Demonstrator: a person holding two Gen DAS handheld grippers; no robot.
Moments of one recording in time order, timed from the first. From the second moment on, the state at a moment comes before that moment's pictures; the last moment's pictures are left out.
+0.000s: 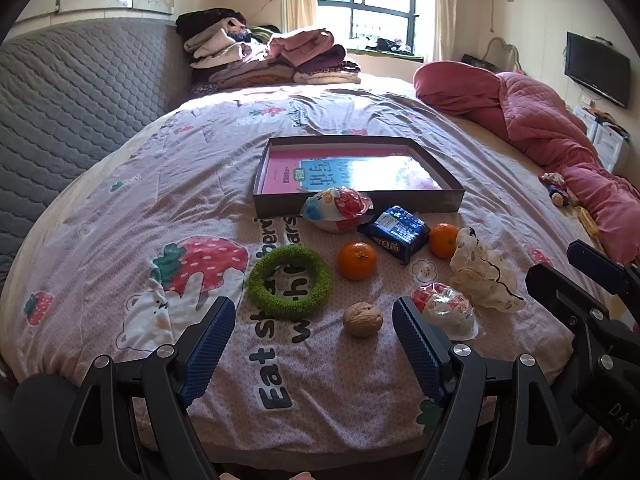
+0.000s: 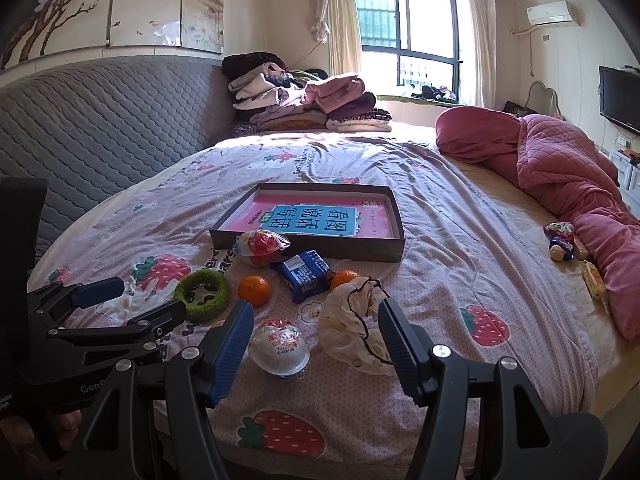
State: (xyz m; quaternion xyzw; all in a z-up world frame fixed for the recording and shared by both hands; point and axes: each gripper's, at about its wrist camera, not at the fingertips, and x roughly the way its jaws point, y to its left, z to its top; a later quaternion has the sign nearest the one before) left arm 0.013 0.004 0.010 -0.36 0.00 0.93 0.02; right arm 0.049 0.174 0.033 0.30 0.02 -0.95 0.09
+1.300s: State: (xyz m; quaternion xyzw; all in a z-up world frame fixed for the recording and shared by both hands) left arm 0.002 0.001 -0.016 -0.41 -0.01 0.91 0.04; right arm 0.042 0.188 0.015 0.32 0.02 -0.94 0.10
